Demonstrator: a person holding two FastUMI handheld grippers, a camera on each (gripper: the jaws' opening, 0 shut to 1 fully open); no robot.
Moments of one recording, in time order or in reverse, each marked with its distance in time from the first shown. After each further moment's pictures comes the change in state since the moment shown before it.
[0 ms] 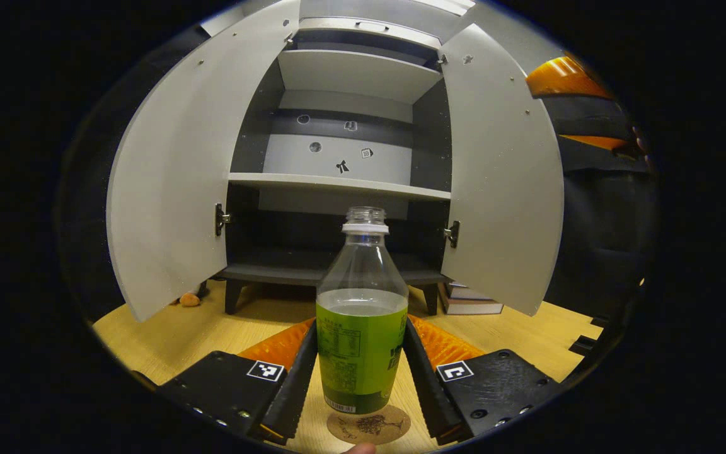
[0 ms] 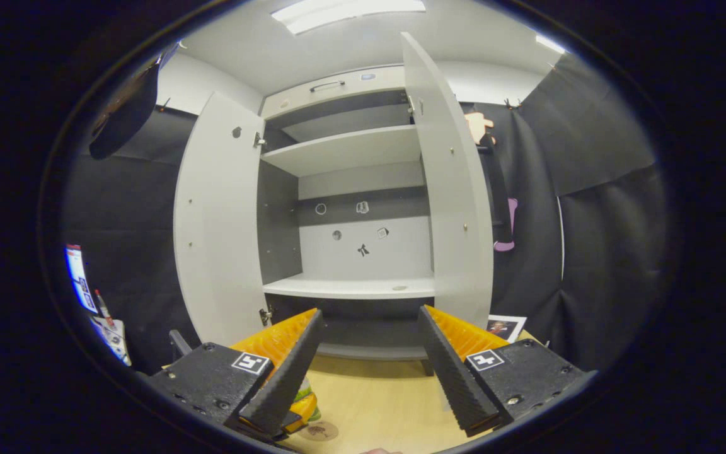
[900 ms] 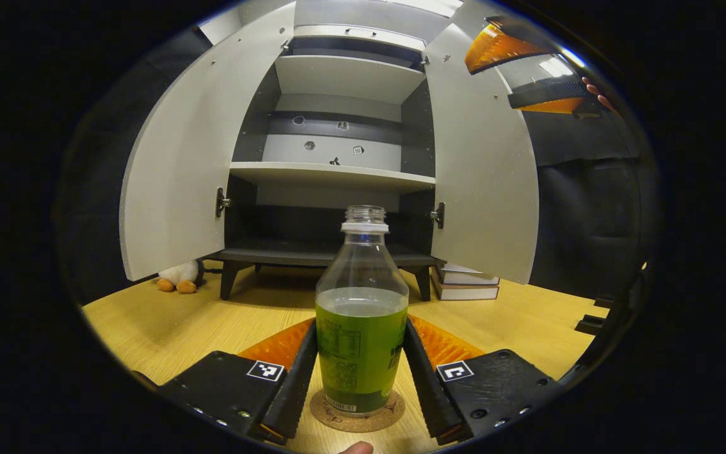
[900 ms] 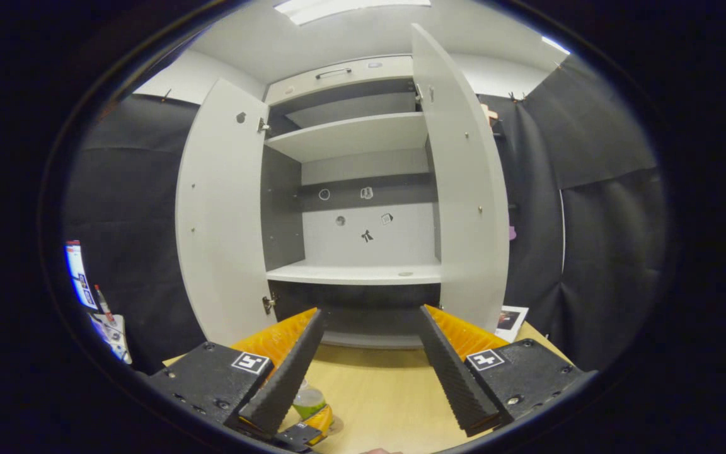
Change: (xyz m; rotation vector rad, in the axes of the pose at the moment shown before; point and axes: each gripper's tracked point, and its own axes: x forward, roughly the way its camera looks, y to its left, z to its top) left arm -0.014 -0.013 -0.038 0.021 -0.043 -0.017; right arm -0.001 0.014 -0.016 -0.005 0.046 -0.012
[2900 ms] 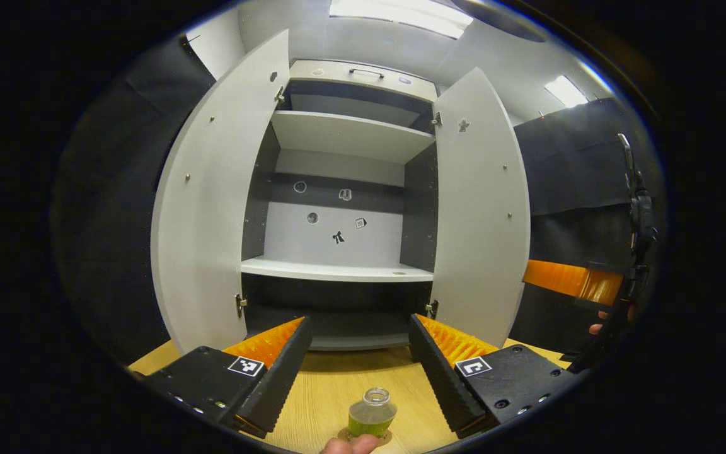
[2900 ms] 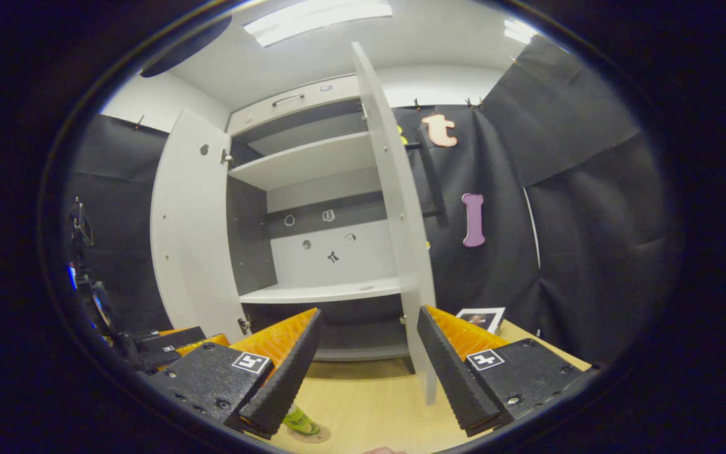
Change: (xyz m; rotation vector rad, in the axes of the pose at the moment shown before) left arm -0.037 0.020 0.210 -0.016 -0.131 0.001; right arm -0.026 -0.084 0.015 0.099 -0.149 -0.136
